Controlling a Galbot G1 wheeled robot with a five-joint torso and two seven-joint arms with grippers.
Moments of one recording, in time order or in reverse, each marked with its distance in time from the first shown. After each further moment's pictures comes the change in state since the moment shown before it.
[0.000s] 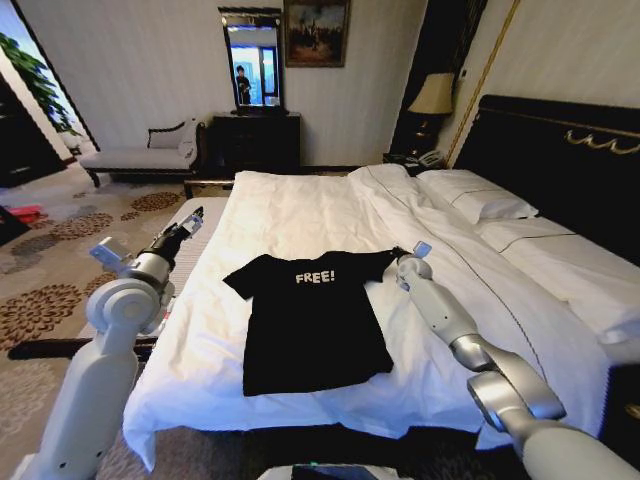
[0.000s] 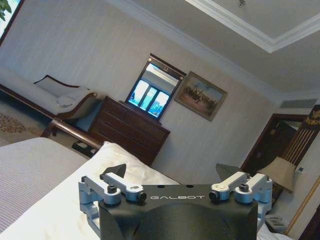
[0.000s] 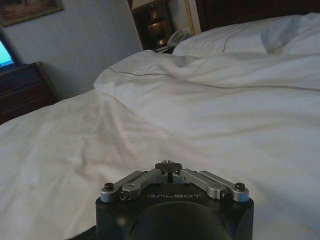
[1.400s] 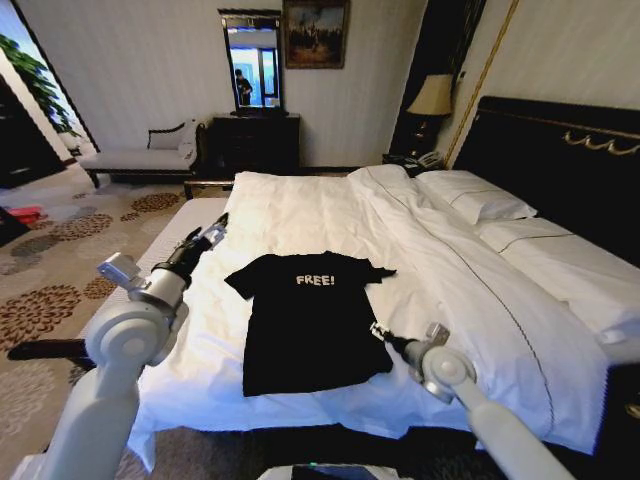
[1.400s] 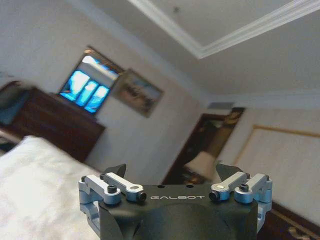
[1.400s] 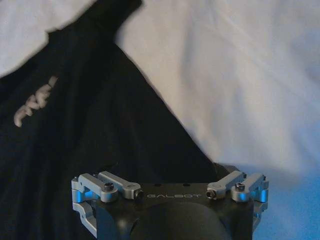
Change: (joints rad) left arm 0.066 -0.047 0.035 -0.294 -0.093 0.029 0.014; right arm -0.994 -0.169 0.269 1.137 0.580 -0.239 0.403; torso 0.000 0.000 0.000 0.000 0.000
